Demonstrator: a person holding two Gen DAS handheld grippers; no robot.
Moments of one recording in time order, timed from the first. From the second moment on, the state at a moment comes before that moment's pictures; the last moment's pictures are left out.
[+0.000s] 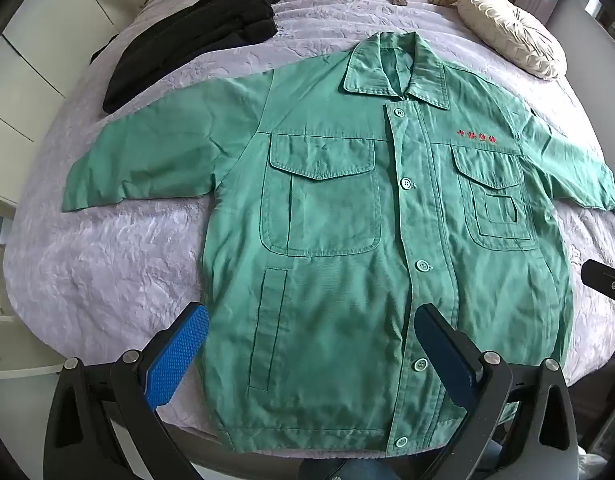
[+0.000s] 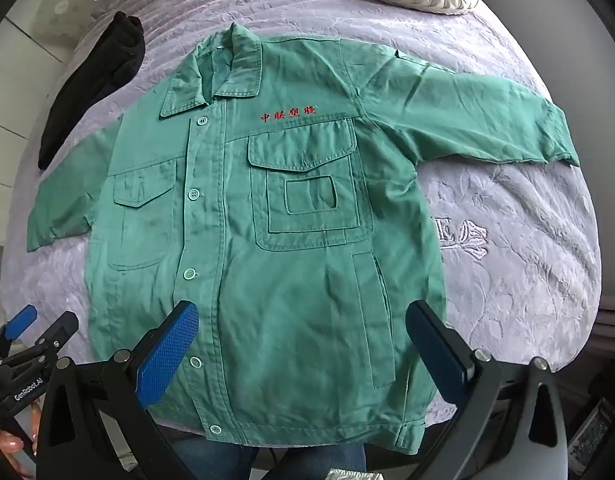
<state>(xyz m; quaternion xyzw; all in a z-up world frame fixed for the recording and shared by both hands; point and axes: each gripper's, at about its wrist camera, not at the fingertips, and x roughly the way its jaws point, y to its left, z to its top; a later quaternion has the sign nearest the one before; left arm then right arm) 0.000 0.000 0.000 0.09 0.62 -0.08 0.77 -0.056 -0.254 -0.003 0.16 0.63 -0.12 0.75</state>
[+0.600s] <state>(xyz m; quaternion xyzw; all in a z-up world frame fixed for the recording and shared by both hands) 0.000 0.001 0.000 0.09 0.62 -0.08 0.77 -0.058 -0.252 -0.004 0.16 0.63 -0.11 0.75</state>
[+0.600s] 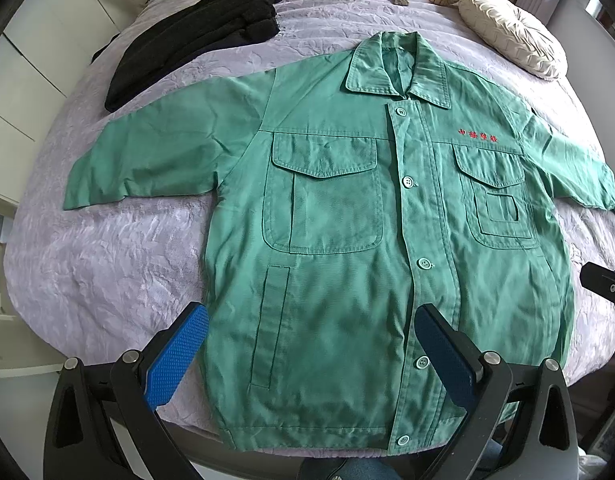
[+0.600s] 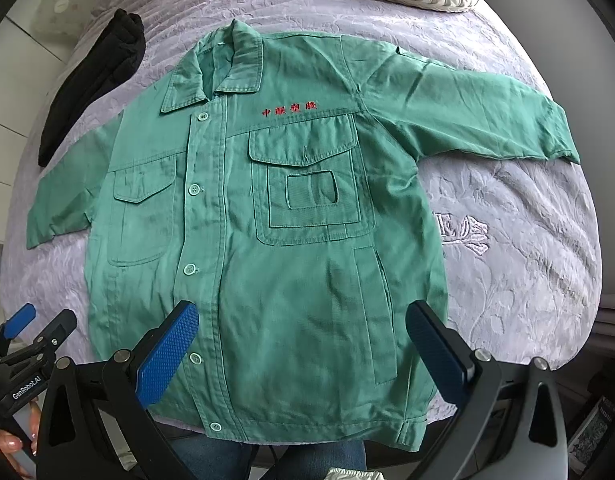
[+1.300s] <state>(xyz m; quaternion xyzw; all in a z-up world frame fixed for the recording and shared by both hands) 0.000 0.000 0.000 0.09 0.62 -0.08 0.77 -0.058 -0.251 -0.004 0.16 0.63 -0.11 0.75</state>
